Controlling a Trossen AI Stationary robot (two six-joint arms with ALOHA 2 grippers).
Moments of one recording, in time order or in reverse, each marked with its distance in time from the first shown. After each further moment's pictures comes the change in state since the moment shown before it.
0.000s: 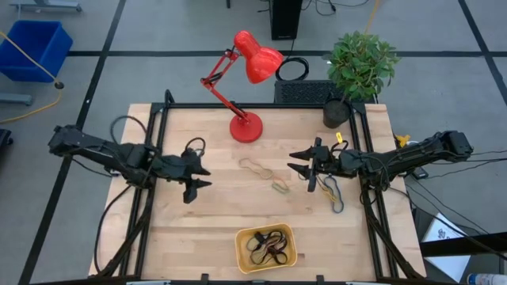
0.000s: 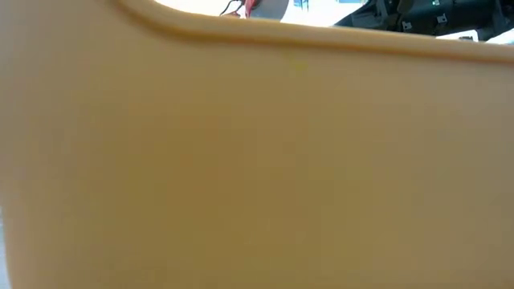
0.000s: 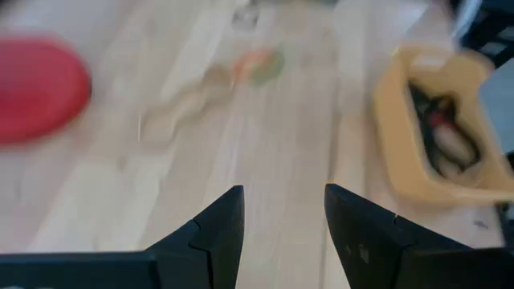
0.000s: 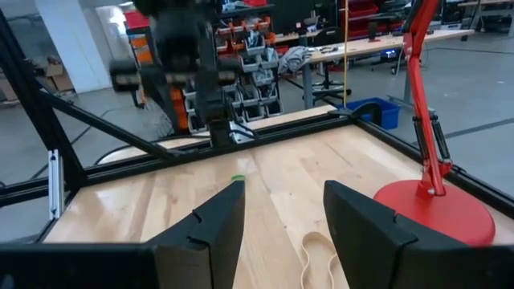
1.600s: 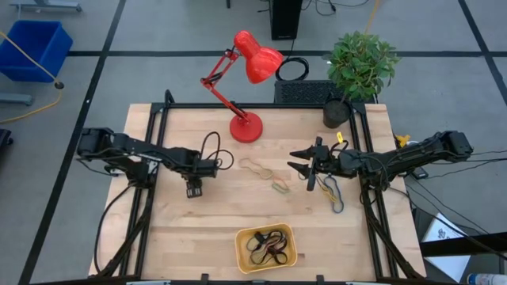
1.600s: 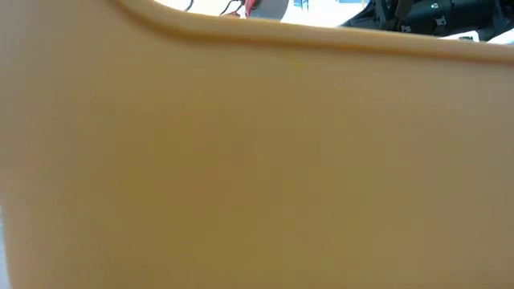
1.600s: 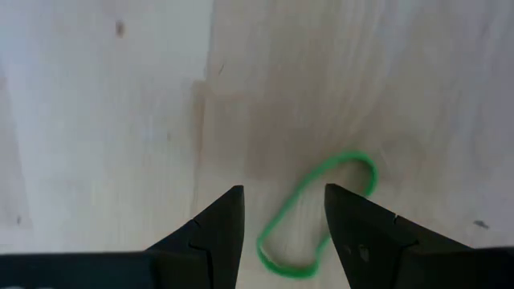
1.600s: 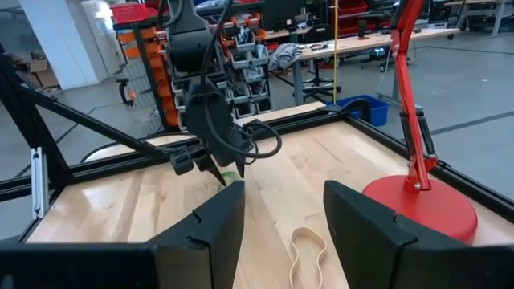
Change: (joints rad) left arm 0.261 0.507 -0.088 -0.231 0.106 0.293; right arm -0.002 0.001 0.000 -0.019 0.029 -0.002
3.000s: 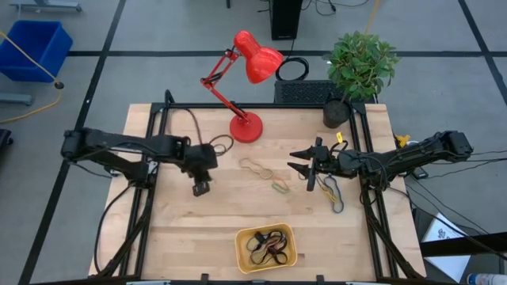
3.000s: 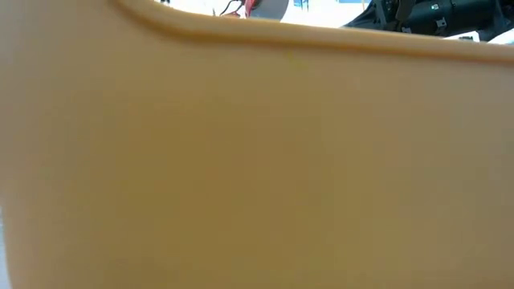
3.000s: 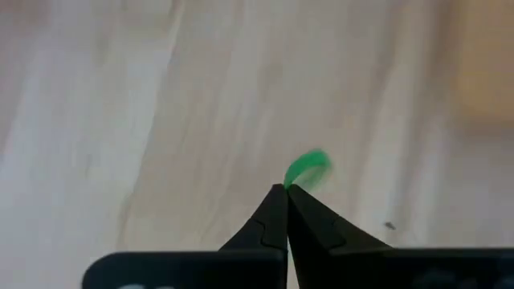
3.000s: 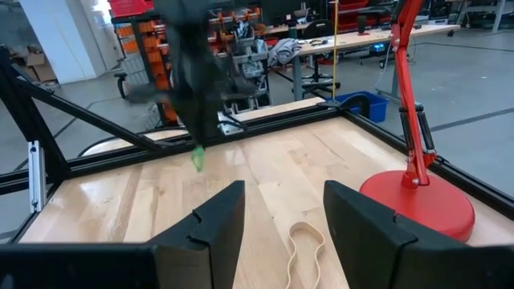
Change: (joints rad) left arm -0.003 -0.206 0.222 -0.004 0.225 -0.162; right arm 0.000 0.000 0.000 -0.017 -0.001 -0.001
